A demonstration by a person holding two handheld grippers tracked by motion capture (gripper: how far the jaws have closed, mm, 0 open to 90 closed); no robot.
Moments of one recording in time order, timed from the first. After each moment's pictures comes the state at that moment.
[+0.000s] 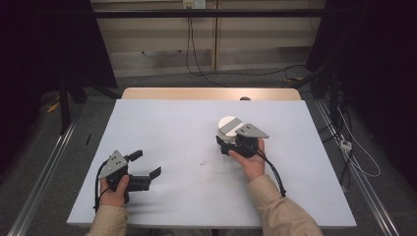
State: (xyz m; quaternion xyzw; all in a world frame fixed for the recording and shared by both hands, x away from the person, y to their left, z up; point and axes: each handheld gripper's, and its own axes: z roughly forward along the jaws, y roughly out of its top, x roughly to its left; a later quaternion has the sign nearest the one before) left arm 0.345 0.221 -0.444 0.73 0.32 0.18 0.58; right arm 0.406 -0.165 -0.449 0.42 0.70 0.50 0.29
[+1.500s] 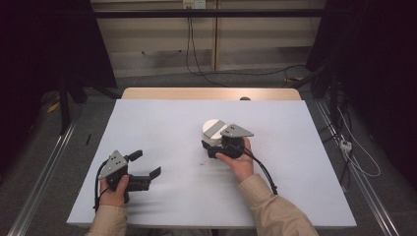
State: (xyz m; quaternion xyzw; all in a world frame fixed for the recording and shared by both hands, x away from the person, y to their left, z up) left arm 0.345 0.222 -0.444 0.73 0.32 0.18 0.58; right arm 0.410 -0.129 -0.449 0.39 0.73 0.50 0.25
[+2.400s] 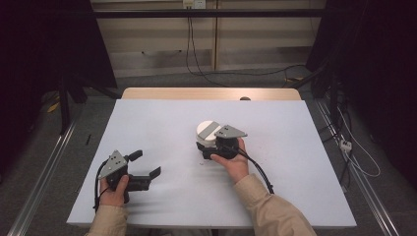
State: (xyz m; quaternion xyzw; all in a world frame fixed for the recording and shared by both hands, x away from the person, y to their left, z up) left arm 0.345 0.222 -0.444 0.73 0.32 0.18 0.58; right arm 0.412 -0.114 -0.454 0.38 0.74 0.51 0.23
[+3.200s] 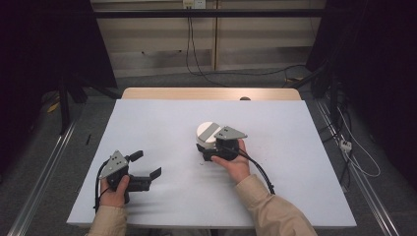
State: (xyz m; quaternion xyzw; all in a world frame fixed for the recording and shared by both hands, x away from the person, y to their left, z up) left arm 0.344 0.220 -0.443 0.73 0.31 0.18 0.58; right arm 0.409 -0.115 -0.455 0.36 0.75 0.50 0.24
